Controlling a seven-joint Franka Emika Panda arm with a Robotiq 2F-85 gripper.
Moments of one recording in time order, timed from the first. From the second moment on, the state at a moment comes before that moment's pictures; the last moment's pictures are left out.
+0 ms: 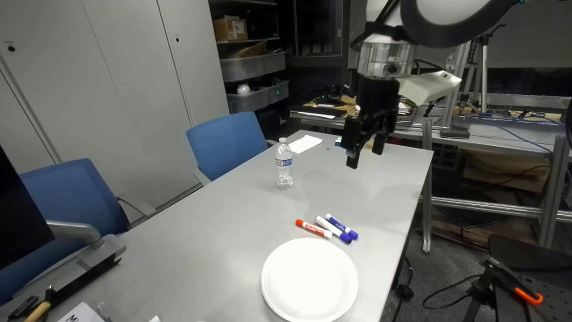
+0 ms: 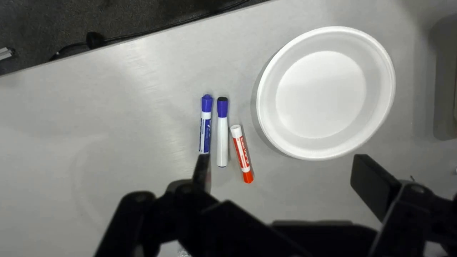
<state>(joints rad) -0.07 -0.22 -0.02 -2.40 0.01 2.29 0.17</state>
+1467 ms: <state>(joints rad) -0.06 0.19 -0.04 -2.23 0.01 2.38 0.18</state>
